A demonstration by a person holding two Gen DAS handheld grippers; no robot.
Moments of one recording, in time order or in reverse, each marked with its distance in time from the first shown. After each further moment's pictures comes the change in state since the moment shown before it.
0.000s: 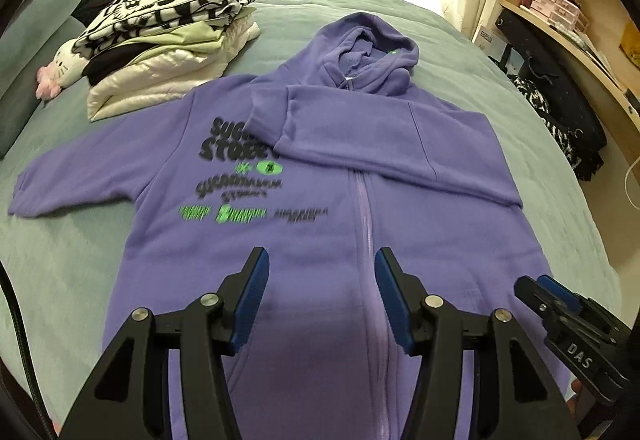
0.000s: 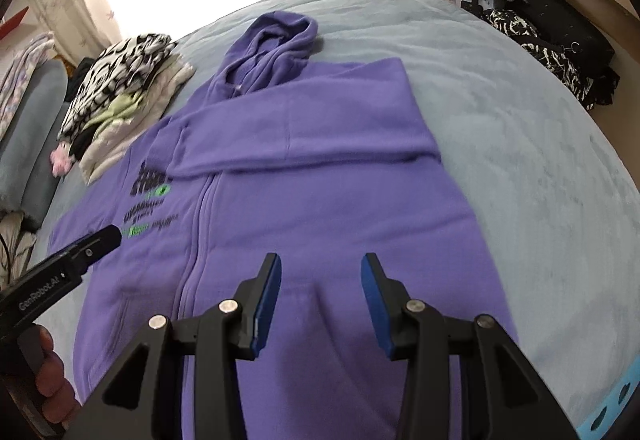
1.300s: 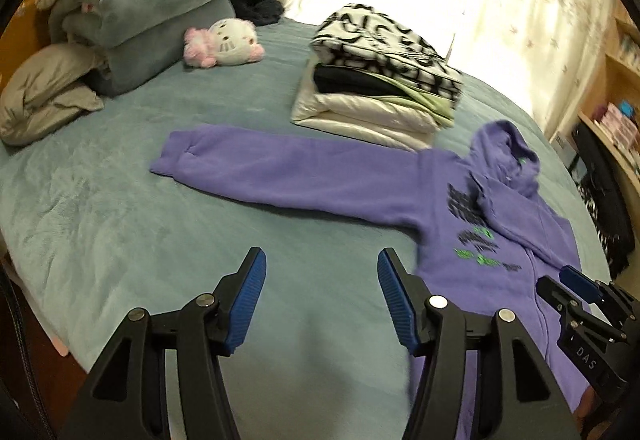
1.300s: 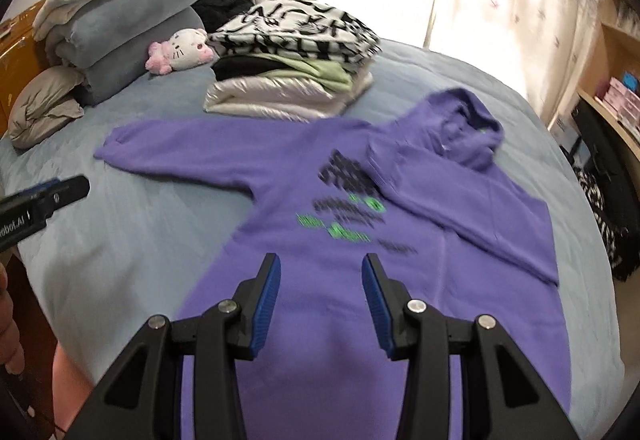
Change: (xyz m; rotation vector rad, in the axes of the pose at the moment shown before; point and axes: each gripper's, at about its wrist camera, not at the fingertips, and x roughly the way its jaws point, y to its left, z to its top) left arm -0.097 0.302 -0.039 -0.303 -0.193 0.126; right arm -0.011 0.300 -0.036 -0.515 -0.149 0.015
